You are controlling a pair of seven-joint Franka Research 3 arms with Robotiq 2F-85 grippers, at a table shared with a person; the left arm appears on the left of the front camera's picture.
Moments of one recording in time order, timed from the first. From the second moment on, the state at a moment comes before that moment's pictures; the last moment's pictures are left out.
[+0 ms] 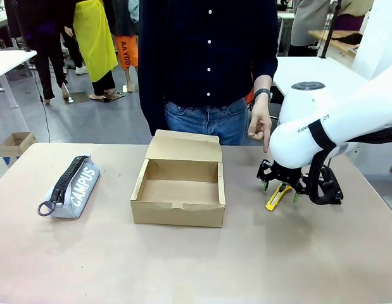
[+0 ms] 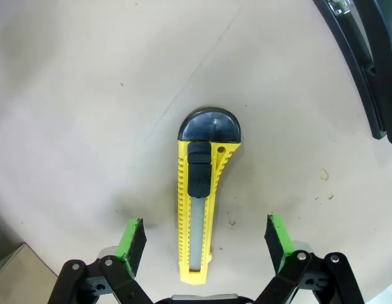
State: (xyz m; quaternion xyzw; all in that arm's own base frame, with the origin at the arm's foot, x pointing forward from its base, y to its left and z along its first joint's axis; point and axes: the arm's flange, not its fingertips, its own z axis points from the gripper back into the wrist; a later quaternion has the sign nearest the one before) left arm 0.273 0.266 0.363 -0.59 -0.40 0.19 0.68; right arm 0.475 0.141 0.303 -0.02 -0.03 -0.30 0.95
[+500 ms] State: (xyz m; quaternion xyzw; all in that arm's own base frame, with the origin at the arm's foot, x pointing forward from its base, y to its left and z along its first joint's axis) left arm 0.273 0.266 0.363 -0.59 -0.40 0.19 0.68; right arm 0.477 0.142 0.305 -0.02 -0.03 -0.31 0.95
